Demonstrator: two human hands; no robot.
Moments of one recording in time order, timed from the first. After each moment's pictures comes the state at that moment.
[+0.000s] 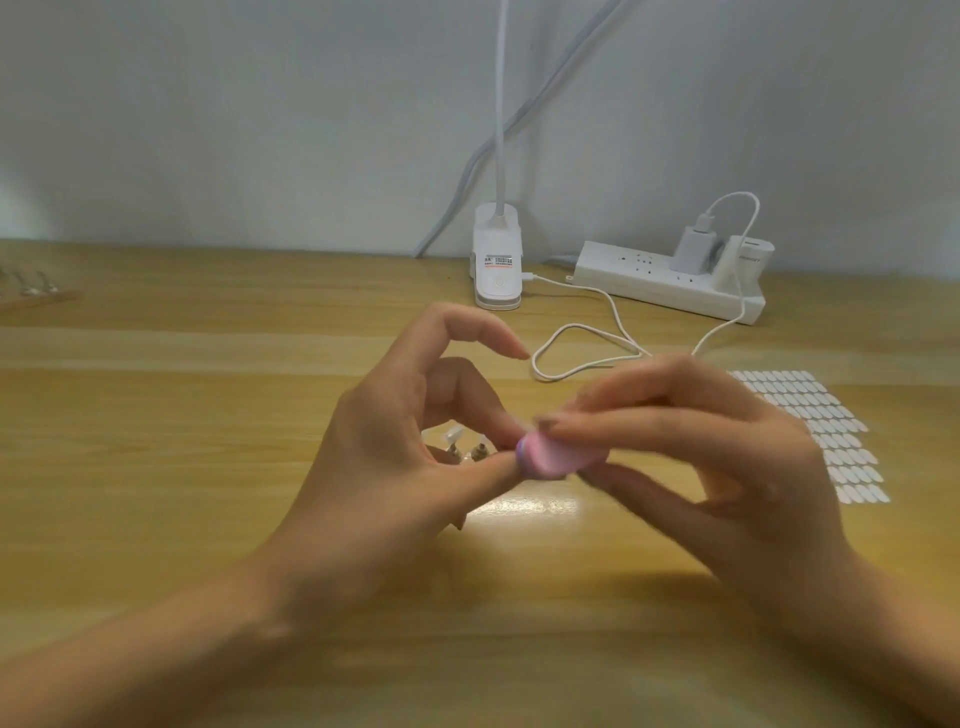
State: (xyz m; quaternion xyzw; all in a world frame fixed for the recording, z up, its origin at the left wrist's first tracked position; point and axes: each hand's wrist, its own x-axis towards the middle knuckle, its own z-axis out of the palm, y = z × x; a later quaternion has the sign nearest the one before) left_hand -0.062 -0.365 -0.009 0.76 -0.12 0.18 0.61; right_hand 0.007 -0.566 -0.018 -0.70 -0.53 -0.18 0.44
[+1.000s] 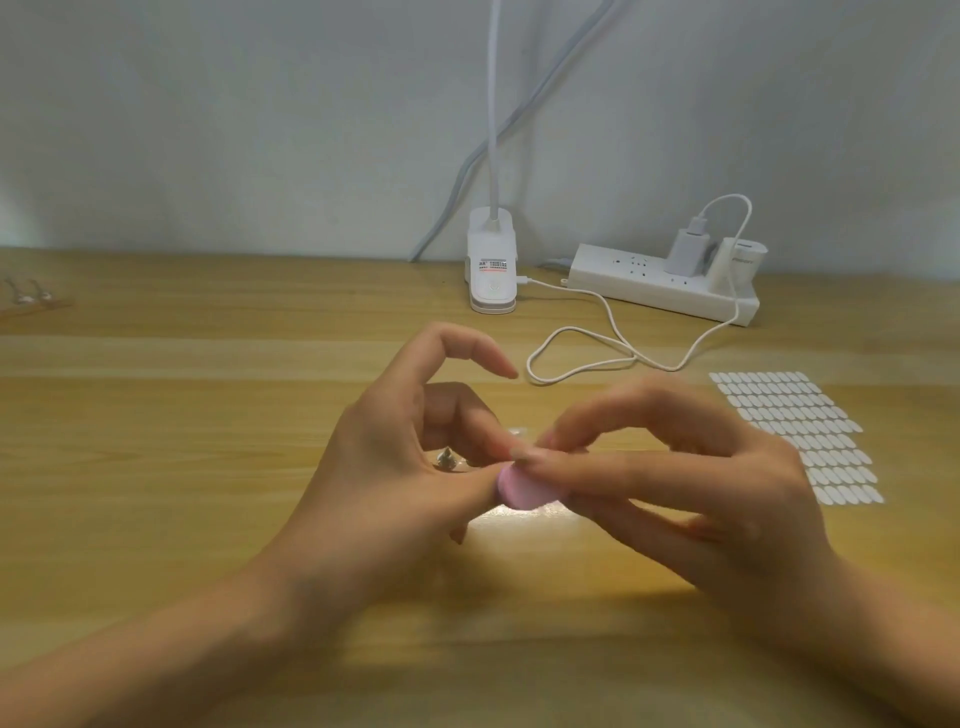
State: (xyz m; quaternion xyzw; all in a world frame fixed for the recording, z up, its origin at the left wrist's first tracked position) left_hand -0.062 -0.368 -0.009 0.74 -0.08 0.12 0.65; right_hand 0.005 -0.567 -0.015 -0.72 -0.53 -0.22 0.40
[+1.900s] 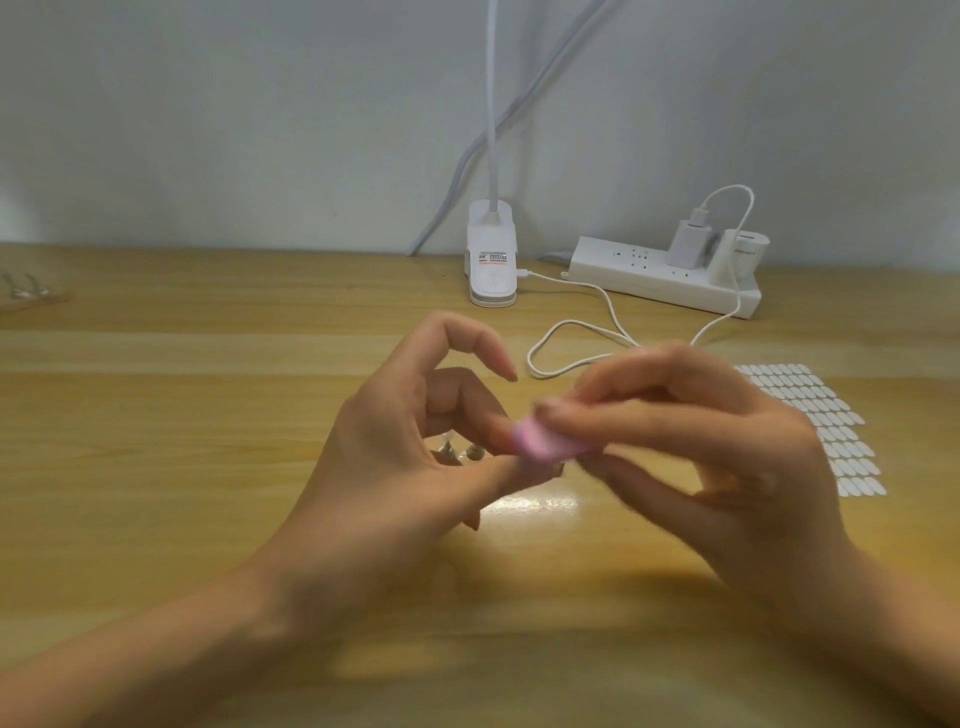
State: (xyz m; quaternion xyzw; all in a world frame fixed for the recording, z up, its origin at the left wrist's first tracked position) left_hand -0.063 -0.370 -0.012 0.74 -0.11 0.14 0.65; right_hand 0.004 -0.566 -0.016 -0.70 -0.54 -0.19 0.42
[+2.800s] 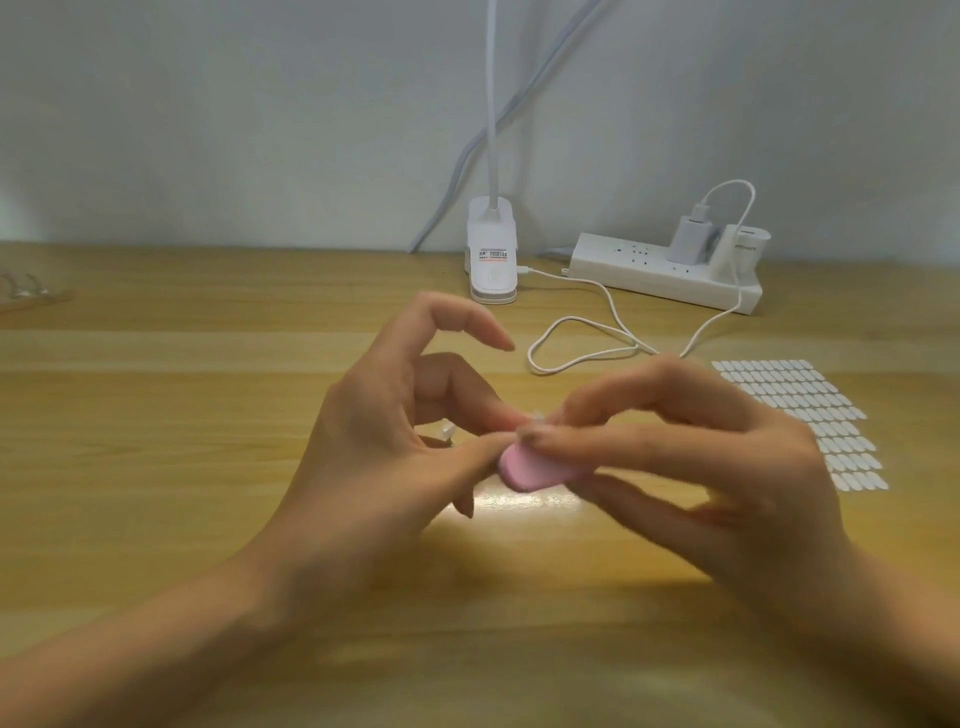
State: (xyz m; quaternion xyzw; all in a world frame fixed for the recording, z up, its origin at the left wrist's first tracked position) left_hand -0.060 -0.365 -0.005 0.75 -0.11 0.17 0.63; right_hand -0.001 -0.567 -0.014 -0.71 -0.54 -0.21 0.40
